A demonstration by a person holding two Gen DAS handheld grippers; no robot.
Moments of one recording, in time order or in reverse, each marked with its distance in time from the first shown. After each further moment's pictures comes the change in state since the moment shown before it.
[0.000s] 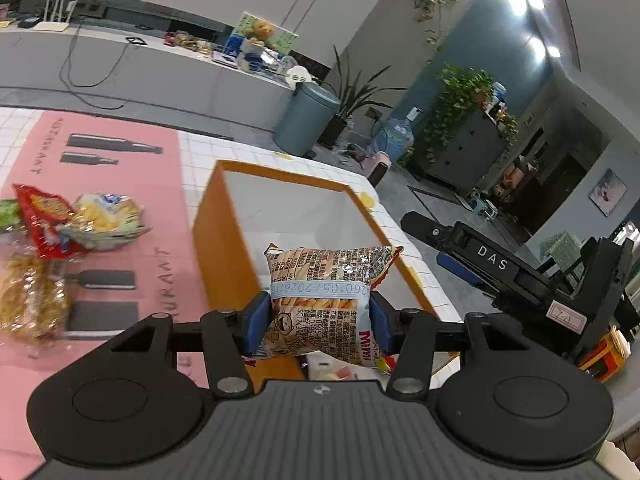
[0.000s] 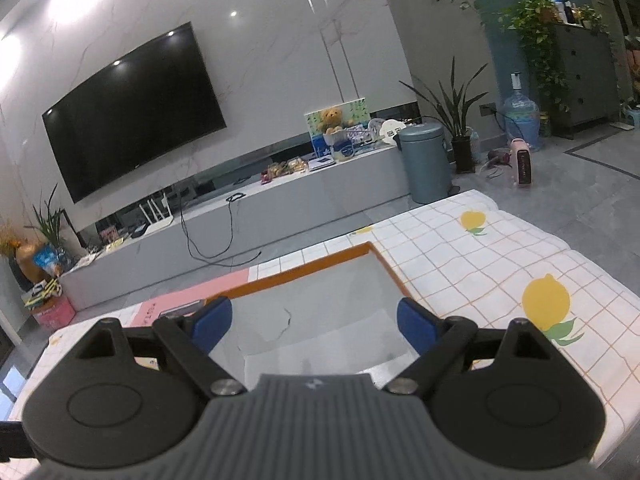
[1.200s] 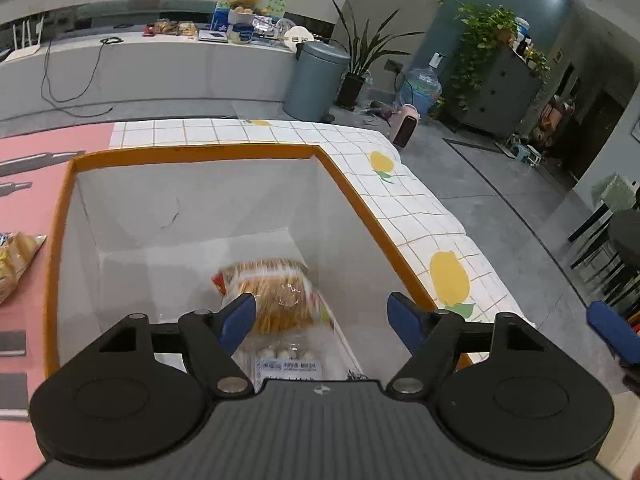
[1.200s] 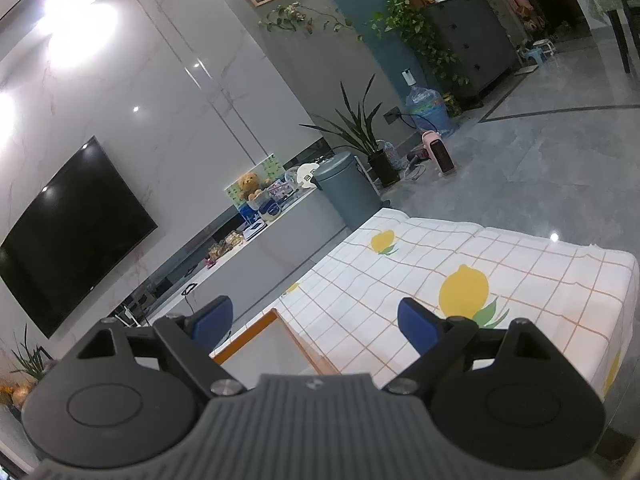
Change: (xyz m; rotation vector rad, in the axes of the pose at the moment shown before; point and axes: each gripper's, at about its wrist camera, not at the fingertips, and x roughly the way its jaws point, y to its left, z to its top) left arm 0.149 -0.069 0.007 0.120 0.104 0.163; right arm -0.046 -0.084 0.005 0.364 -0.159 -0.130
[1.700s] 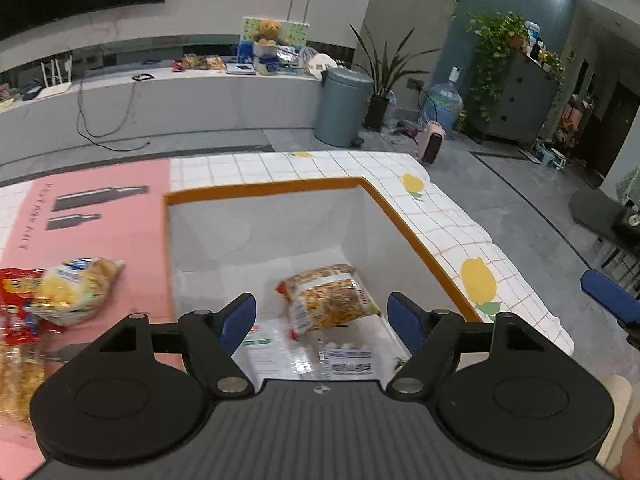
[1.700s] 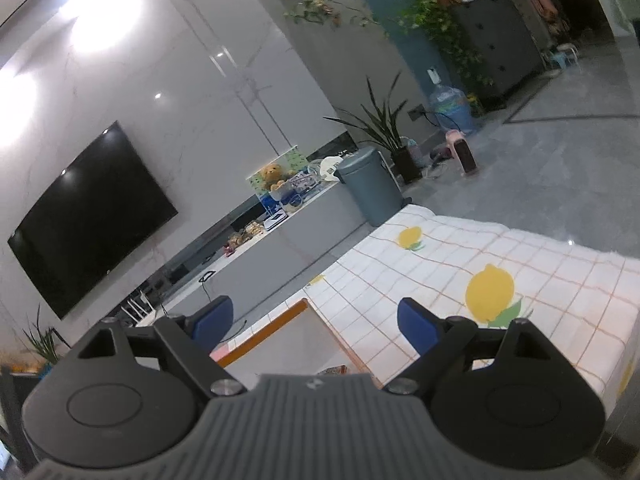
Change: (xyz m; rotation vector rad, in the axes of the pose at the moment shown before) left arm -0.059 0.007 0.004 0.057 -0.073 0.121; right arm -0.004 0.028 -0.006 -0.089 0.022 0.049
